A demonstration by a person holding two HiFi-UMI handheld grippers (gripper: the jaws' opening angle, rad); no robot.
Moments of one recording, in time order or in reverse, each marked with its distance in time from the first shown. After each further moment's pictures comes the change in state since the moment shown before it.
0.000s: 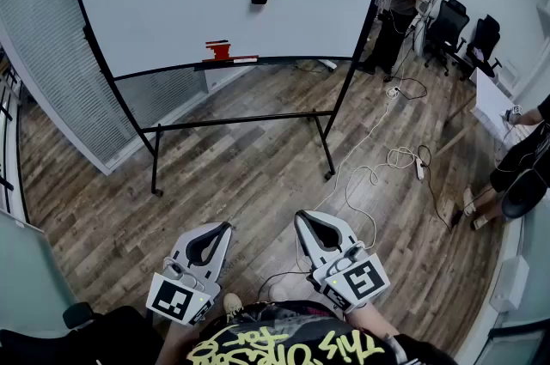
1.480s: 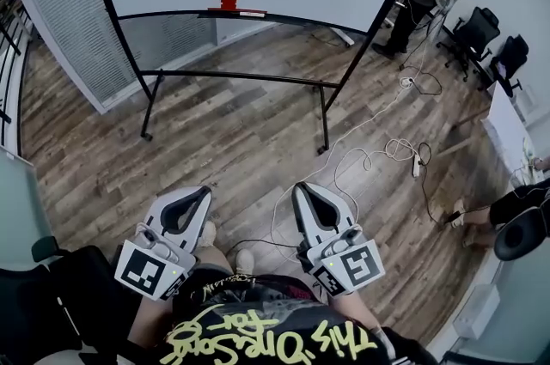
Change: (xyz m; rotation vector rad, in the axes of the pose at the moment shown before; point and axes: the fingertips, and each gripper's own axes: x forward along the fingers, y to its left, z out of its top) left arm 0.025 -0.052 -0.002 -0.007 0.037 0.129; right arm -0.050 -0.056 -0.007 0.073 -0.024 0.069
